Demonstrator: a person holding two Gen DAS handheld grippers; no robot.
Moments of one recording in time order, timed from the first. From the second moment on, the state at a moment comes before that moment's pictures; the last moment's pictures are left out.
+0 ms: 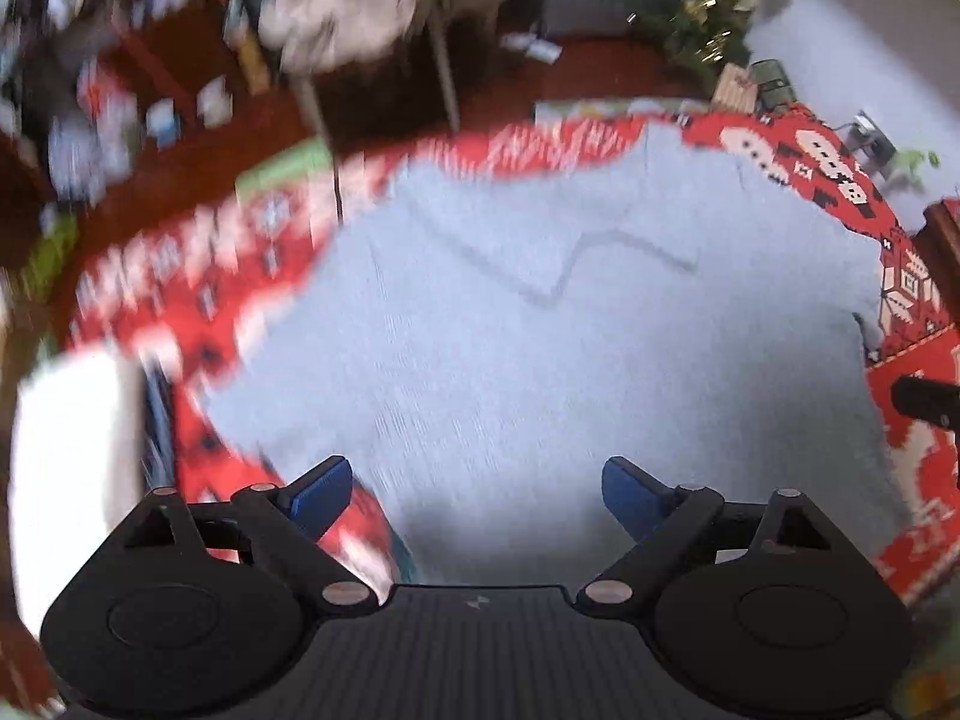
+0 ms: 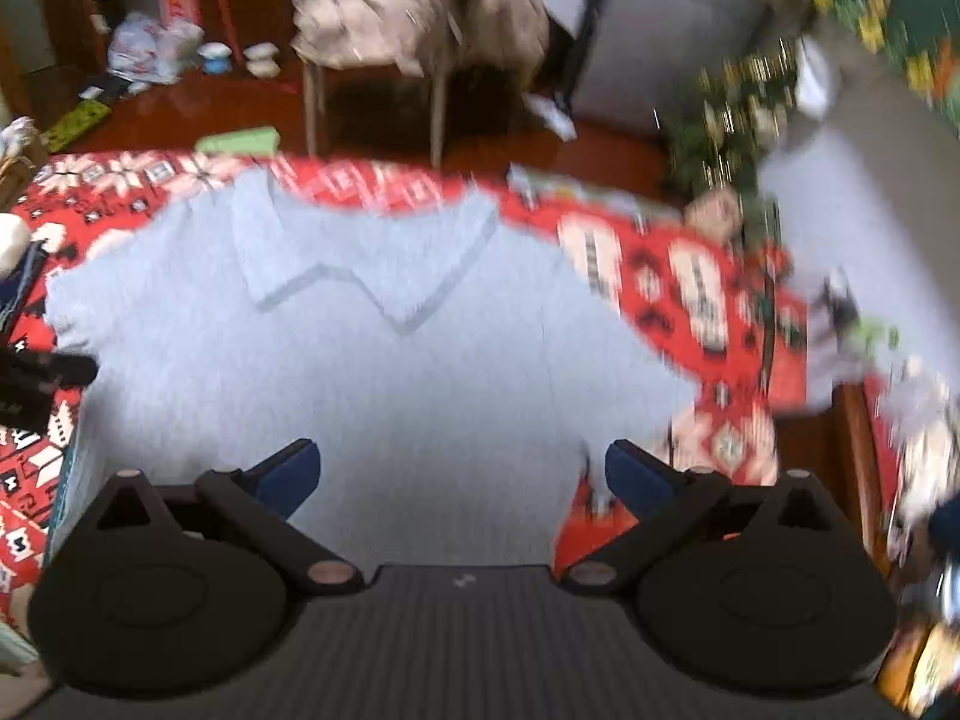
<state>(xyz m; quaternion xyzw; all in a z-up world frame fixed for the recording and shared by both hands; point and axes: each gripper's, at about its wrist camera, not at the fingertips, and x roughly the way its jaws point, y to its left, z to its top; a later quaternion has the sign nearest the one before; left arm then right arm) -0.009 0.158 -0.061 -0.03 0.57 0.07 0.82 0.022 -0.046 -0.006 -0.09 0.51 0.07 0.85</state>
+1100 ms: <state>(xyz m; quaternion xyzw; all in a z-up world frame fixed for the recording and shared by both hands) -0.151 0.022 -0.146 0.43 0.48 -0.17 0.75 -0.131 0.000 -0.134 -0.49 0.41 0.27 0.72</state>
